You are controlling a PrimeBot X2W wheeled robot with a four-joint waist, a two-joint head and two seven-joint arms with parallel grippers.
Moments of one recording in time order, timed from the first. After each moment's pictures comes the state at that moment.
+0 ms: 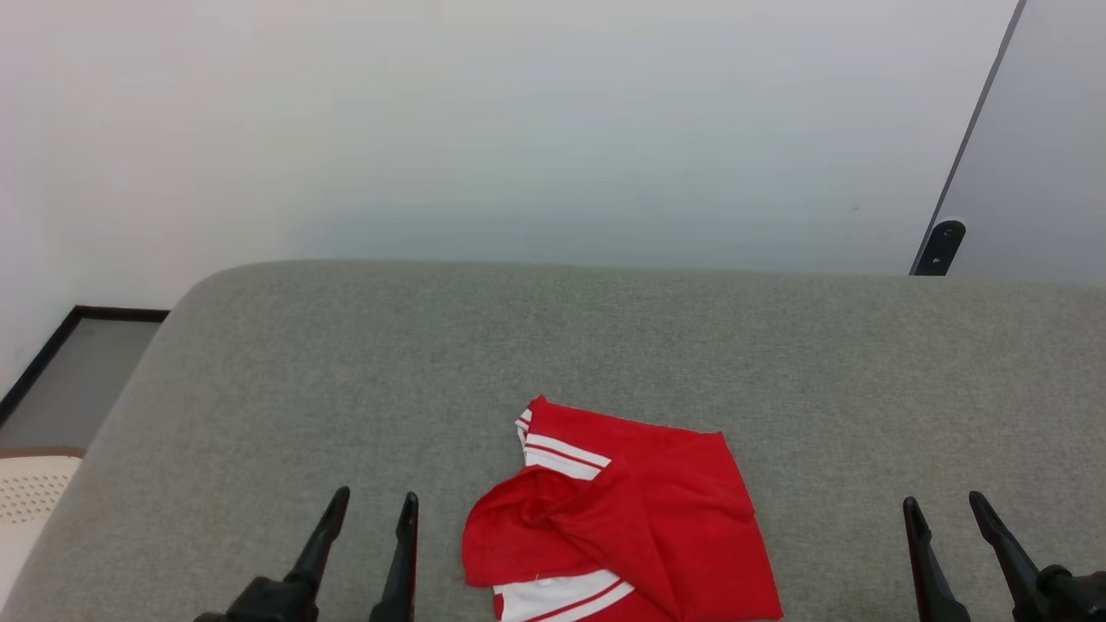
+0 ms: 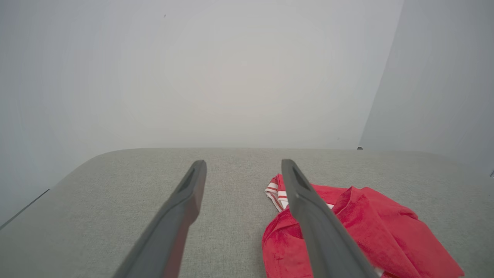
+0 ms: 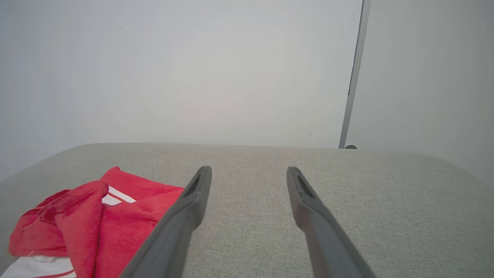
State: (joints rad) left arm 0.10 0.07 -0.05 0.07 -0.15 -0.13 -0.26; right arm 0.10 -0.19 0.03 0.12 0.27 0.13 -0.26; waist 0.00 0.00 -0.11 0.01
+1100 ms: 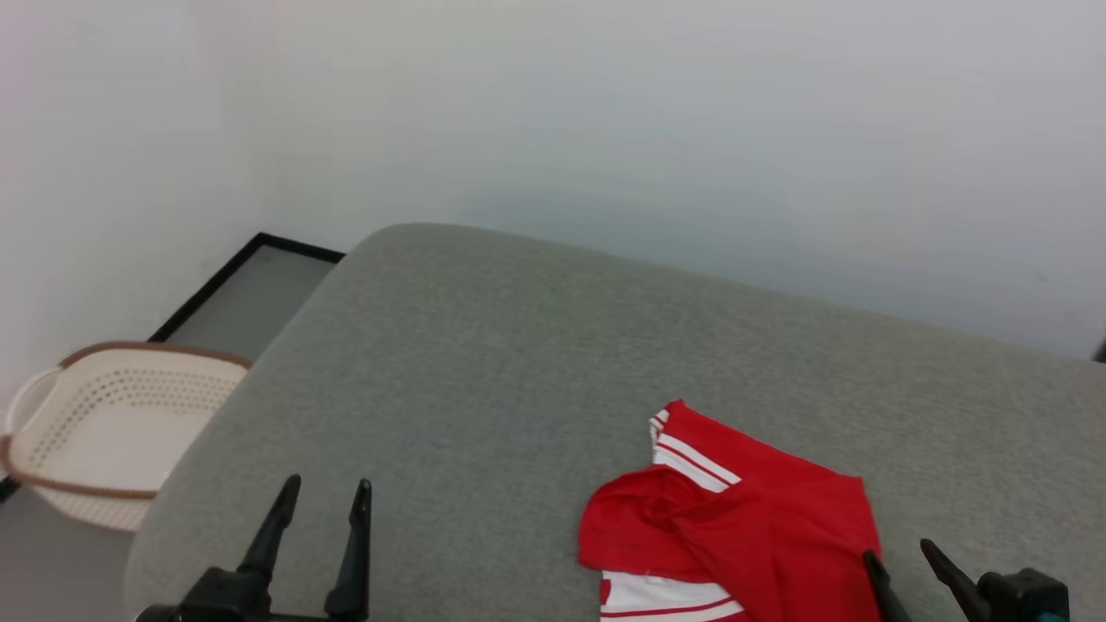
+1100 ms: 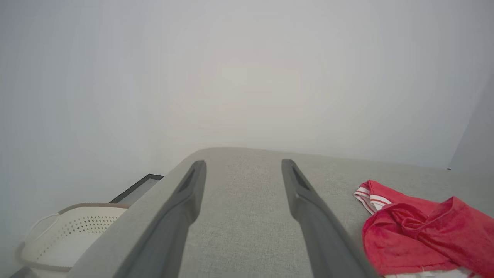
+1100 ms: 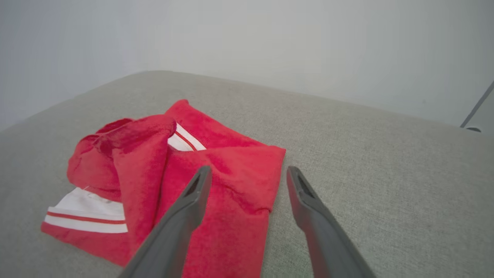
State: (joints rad) left arm 0.09 0.12 0.01 0.06 -0.15 -0.13 -0.26; right arm 0.01 -0.28 0.20 0.39 0.36 0.13 -0.23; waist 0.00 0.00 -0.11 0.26
